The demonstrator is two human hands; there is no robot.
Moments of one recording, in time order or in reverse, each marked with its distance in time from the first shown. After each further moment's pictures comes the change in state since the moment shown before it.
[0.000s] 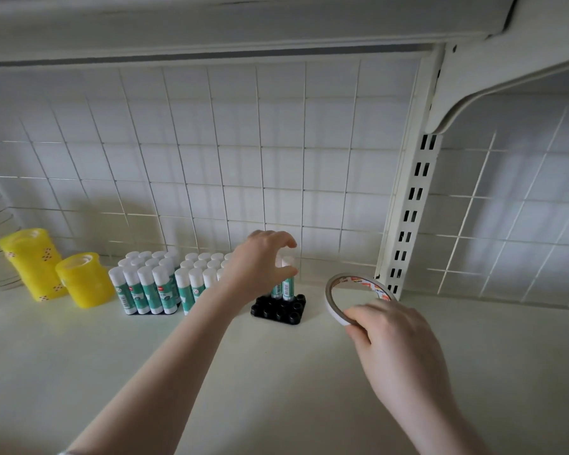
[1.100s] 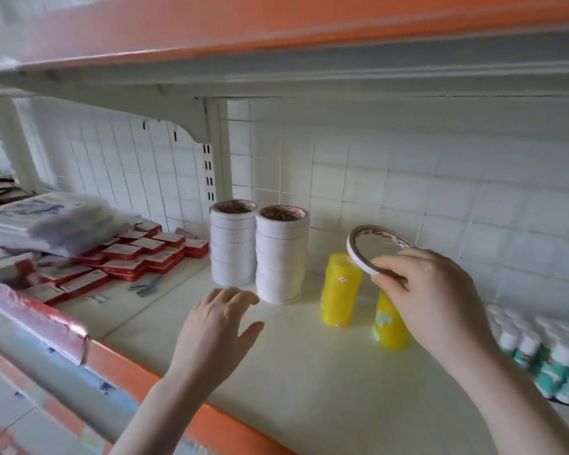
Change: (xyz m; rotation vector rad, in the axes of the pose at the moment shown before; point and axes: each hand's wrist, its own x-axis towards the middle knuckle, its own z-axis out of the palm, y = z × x) left_hand -0.244 -0.386 -0.218 0.295 0.307 -0.259; right_hand 0.138 -0.412 0.087 0.284 -0.004 -0.210
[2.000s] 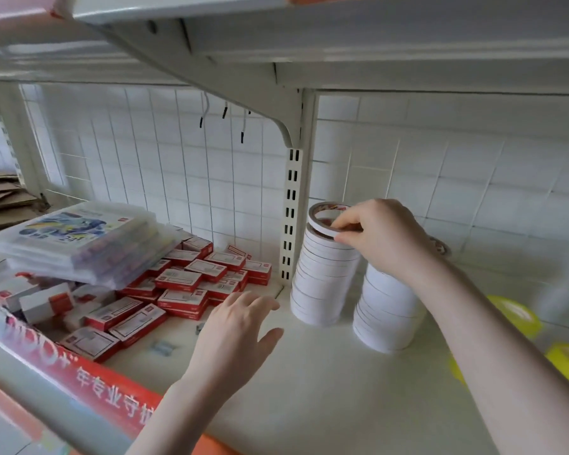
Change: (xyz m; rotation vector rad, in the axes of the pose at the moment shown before) left_hand 0.051 -0.184 0.006 -0.068 -0.012 0.075; right_hand 0.162 -0.151 0.144 0.053 -0.274 0.010
